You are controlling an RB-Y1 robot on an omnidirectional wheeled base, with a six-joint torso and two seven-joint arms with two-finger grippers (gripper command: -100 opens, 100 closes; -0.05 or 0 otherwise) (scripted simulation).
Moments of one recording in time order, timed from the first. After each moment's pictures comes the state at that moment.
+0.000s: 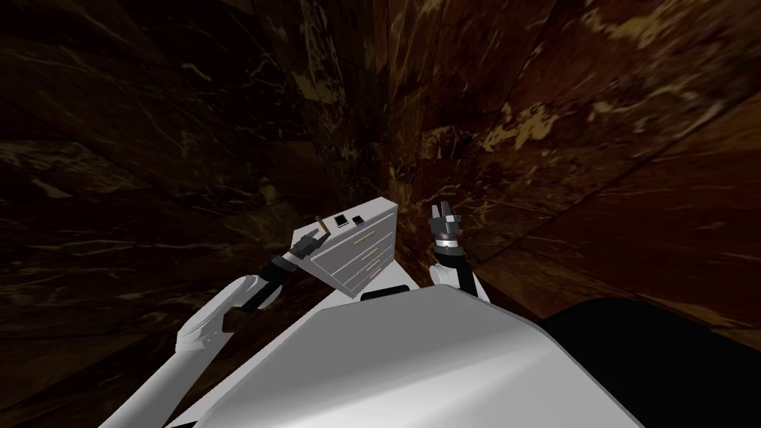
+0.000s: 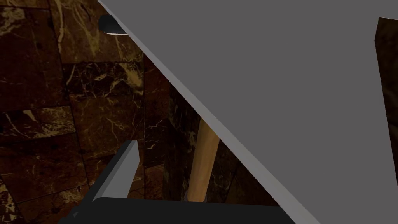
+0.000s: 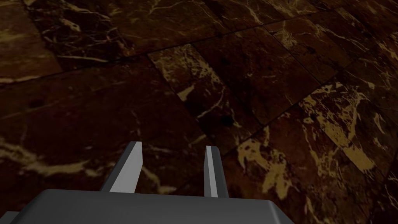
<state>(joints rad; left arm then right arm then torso) 0.32 0.88 0.11 -1.90 -0.55 -0.45 -0.03 0.50 0.02 0.03 -2.33 -0.03 -0.46 -0.15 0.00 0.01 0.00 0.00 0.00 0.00</state>
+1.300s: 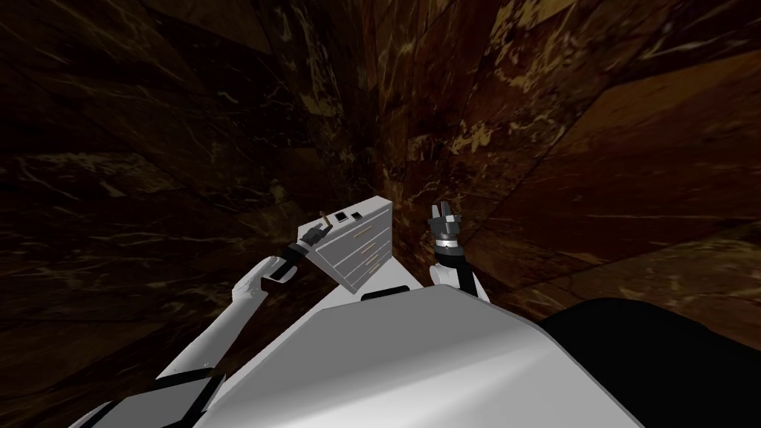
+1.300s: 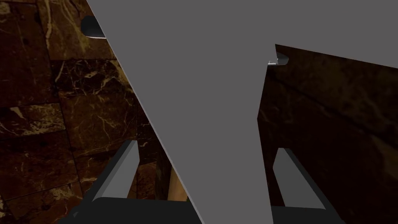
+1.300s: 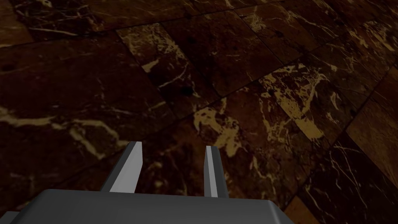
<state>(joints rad) -0.03 0.84 -0.05 -1.50 -0.48 -0.50 -0.10 0.50 0.02 0.03 -2.33 -0.03 -0.46 -0.15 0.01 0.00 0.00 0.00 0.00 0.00</state>
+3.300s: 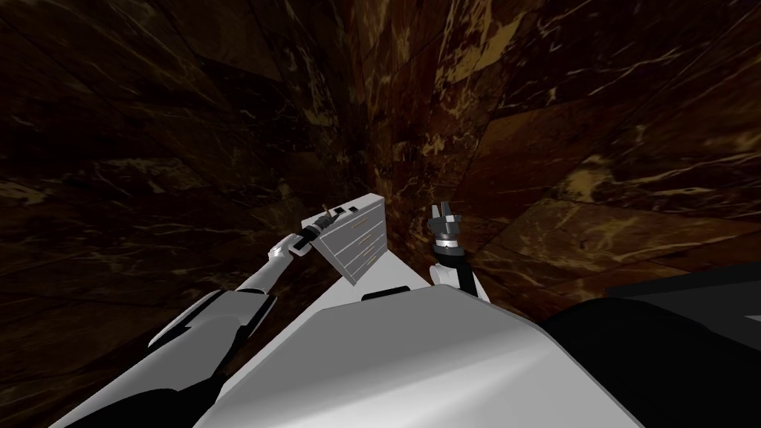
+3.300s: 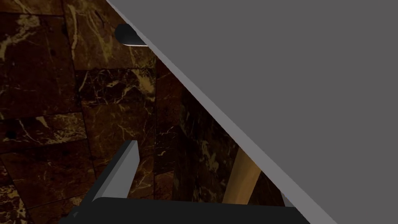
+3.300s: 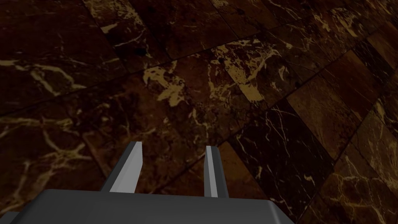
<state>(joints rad) -0.55 0.80 -0.34 -0.92 -0.35 -0.56 -0.23 0.50 0.02 0.03 -2.33 -0.03 -0.46 -0.15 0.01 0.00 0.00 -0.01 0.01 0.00</state>
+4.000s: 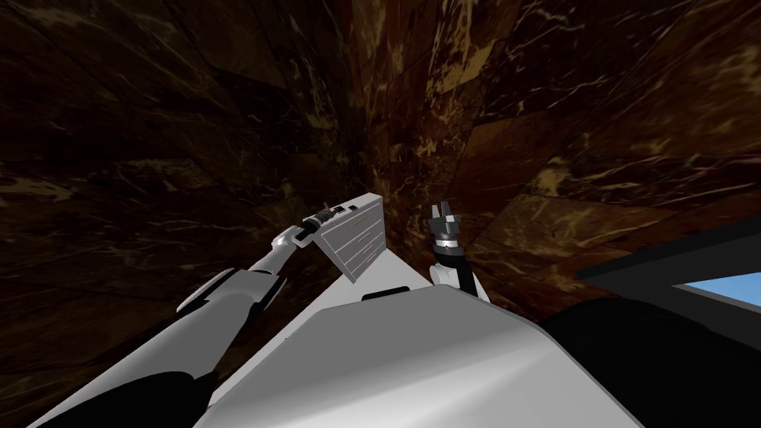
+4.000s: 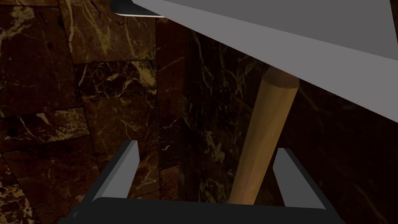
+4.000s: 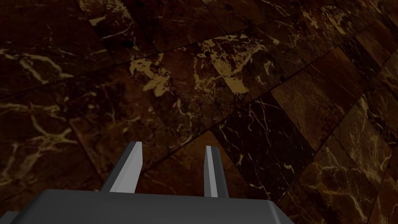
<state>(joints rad) -0.75 0.78 -0.42 -0.69 -0.31 -0.60 -0.27 0.50 0.02 0.03 -2.33 -0.03 -0.46 -0.15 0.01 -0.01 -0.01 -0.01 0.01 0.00</state>
